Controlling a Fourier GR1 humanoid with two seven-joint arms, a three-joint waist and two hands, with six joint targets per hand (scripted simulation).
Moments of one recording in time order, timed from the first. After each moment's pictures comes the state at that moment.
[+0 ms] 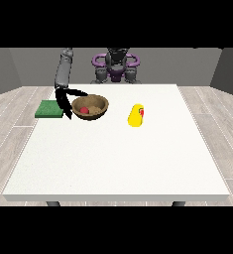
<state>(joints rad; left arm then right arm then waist) -1.06 0.56 0.45 -1.03 0.60 -0.39 0.23 -0.71 -0.44 -0.21 -0.65 -0.02 0.31 -0.42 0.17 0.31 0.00</state>
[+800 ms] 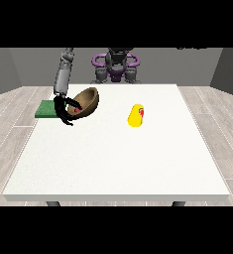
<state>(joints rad) -1.07 0.61 0.46 -1.13 0.70 -0.38 0.29 -0.72 -0.48 -0.25 -0.47 0.01 0.24 -0.42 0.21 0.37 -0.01</state>
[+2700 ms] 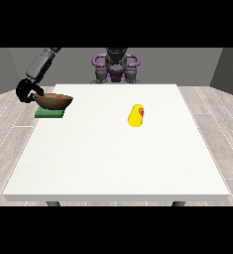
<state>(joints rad) -0.96 0.74 0.50 -1.10 0.77 -0.35 0.30 -0.69 -0.66 -0.41 -0.39 -0.06 0.16 -0.27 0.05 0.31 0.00</state>
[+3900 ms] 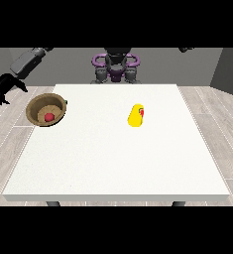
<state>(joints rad) -0.87 0.78 0.56 -1.44 0.93 -0.24 0.41 -0.75 -0.91 -0.56 -0.27 -0.18 0.24 -0.26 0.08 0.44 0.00</state>
